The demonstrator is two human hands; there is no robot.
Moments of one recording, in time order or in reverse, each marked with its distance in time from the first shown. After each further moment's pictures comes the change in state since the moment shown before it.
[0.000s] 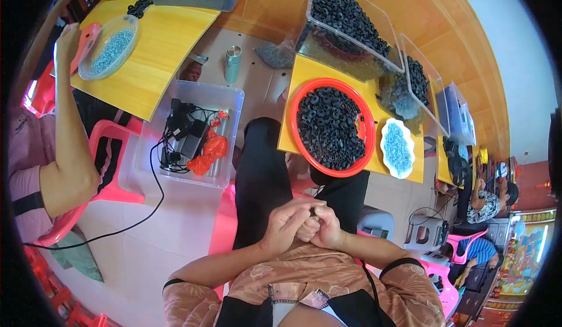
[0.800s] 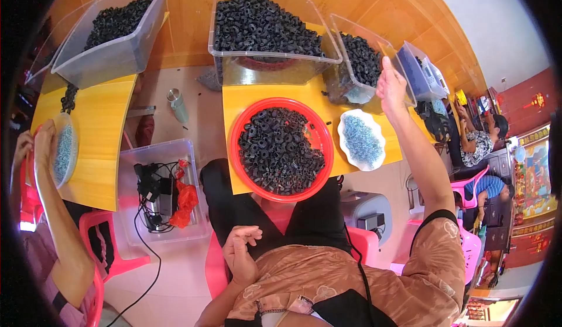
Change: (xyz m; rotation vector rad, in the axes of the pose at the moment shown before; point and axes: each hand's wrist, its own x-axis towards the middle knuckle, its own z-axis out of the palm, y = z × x) left_hand 0.021 -0.003 -0.017 -0.069 0.322 0.014; right_hand 0.002 -0.355 -0.088 -0.817 1.087 -0.923
